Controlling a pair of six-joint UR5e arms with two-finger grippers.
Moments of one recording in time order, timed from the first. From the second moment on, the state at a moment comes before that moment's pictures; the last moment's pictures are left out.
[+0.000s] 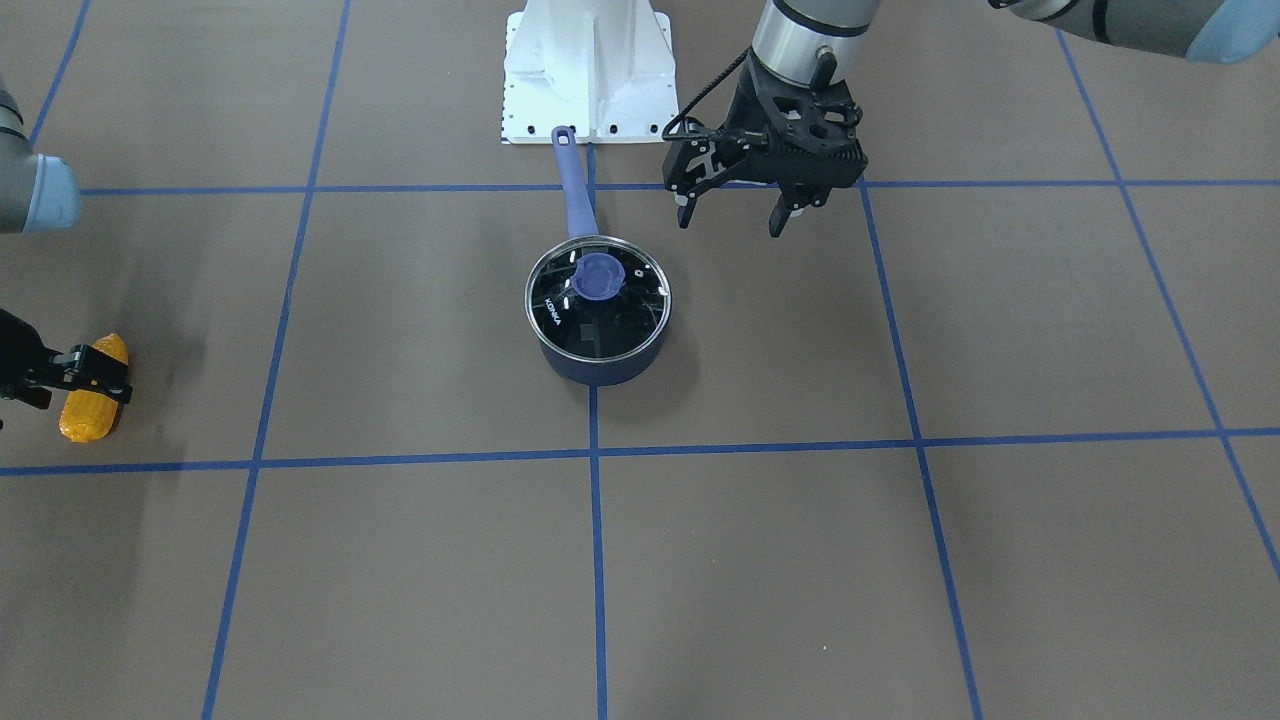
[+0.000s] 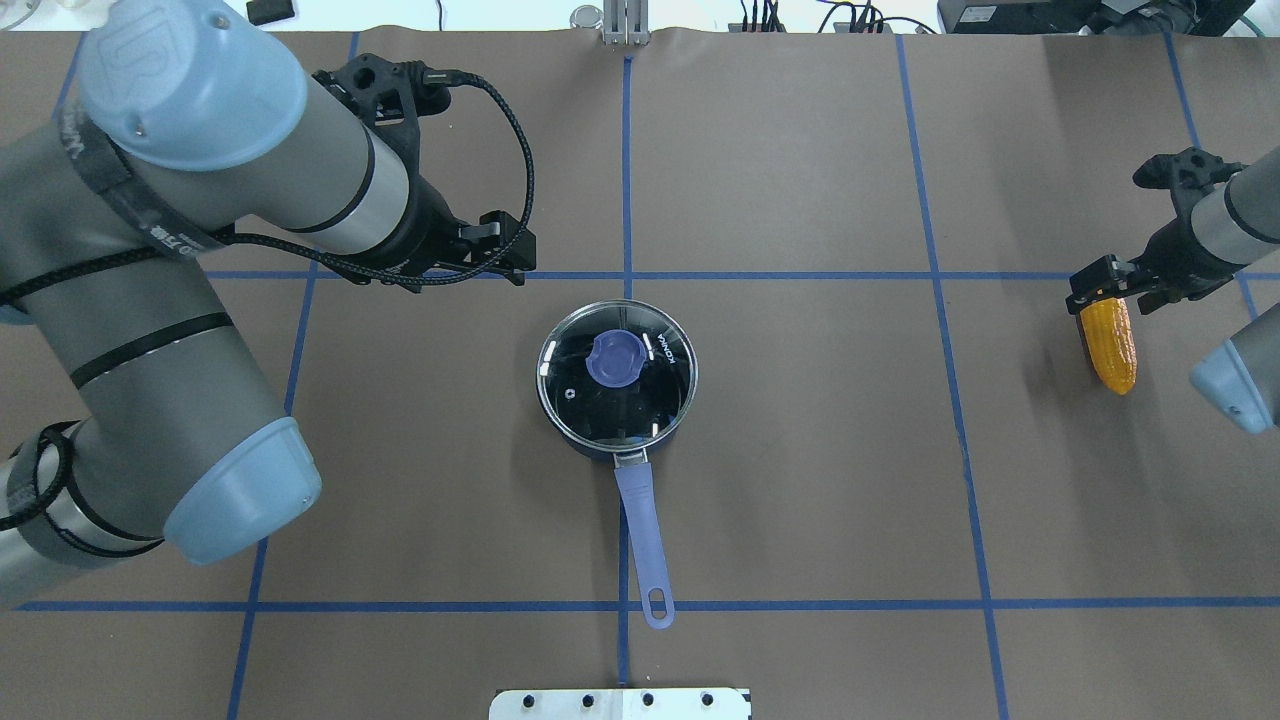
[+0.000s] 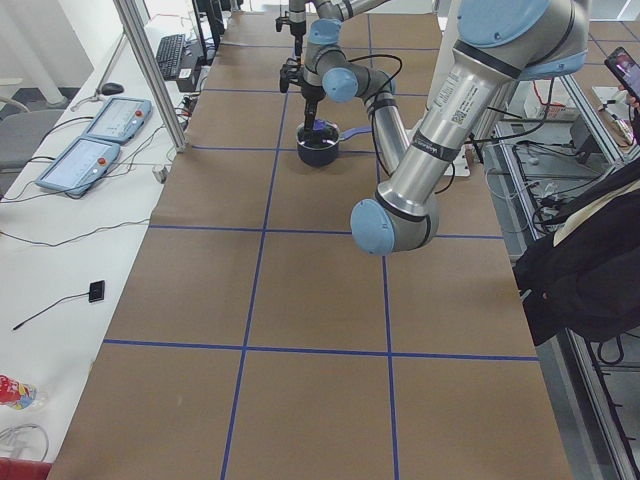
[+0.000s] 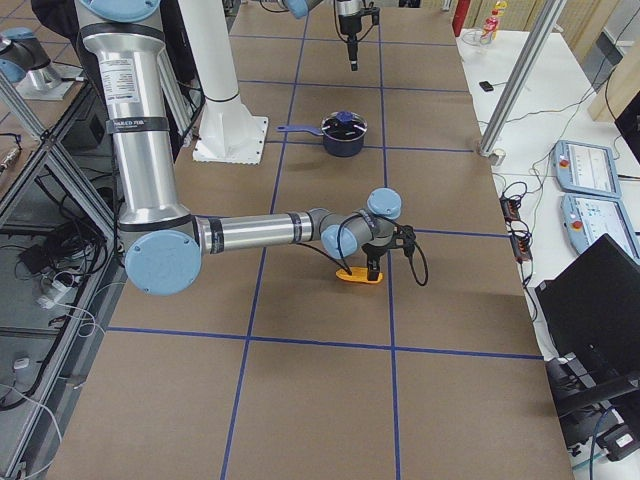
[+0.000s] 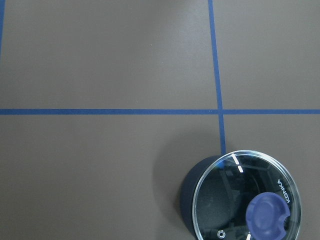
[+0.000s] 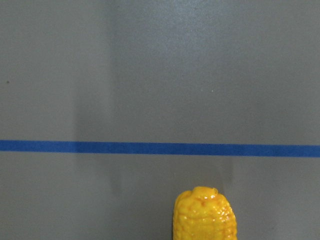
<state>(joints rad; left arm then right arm) -0.69 -2.23 -2.00 -1.43 -1.94 -1.17 1.07 -1.45 1.50 -1.13 2.26 0.67</state>
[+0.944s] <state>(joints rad) -0.60 -2.39 -1.81 -1.44 -1.83 -1.27 1.04 -1.48 1.49 -1.09 2.23 0.68</state>
